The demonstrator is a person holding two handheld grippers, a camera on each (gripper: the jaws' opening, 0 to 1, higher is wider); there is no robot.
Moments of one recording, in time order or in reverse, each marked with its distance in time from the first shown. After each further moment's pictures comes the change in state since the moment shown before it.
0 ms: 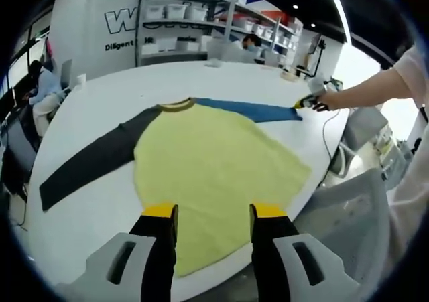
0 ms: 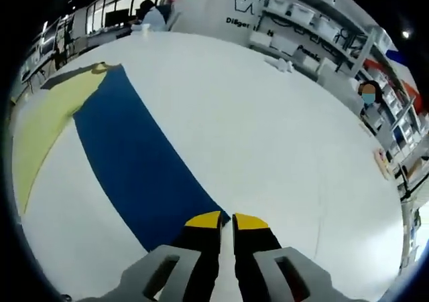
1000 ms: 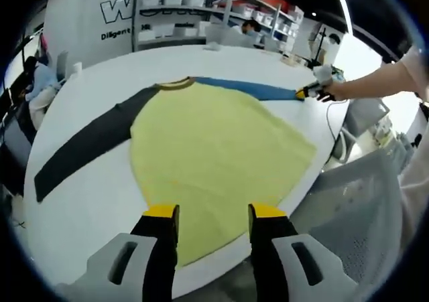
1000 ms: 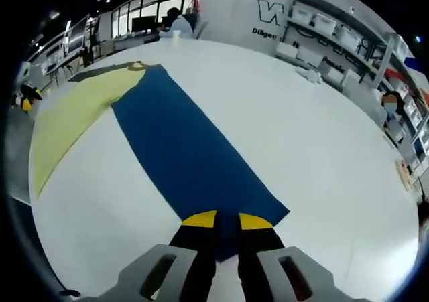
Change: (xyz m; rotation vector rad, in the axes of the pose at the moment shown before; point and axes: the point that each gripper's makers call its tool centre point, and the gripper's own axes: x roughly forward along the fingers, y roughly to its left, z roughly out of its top) left arm 0.020 0.010 -0.053 0.050 0.180 -0.007; right arm -0.001 0.048 -0.009 -0.029 -0.029 0.164
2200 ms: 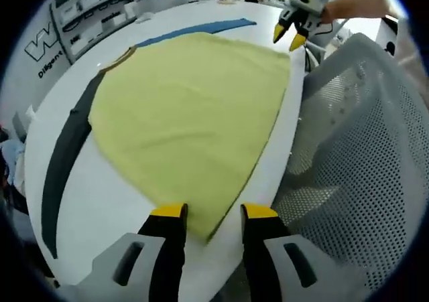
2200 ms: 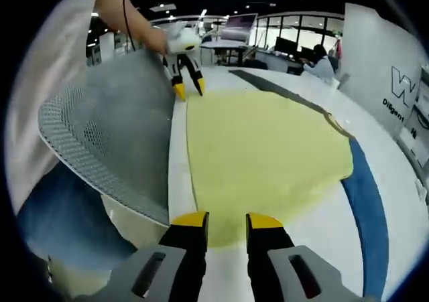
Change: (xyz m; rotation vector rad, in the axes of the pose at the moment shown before) left arm 0.017 0.013 -0.058 0.421 0.184 -0.123; right arm -0.075 0.323 0.013 -0.604 -0.206 0.656
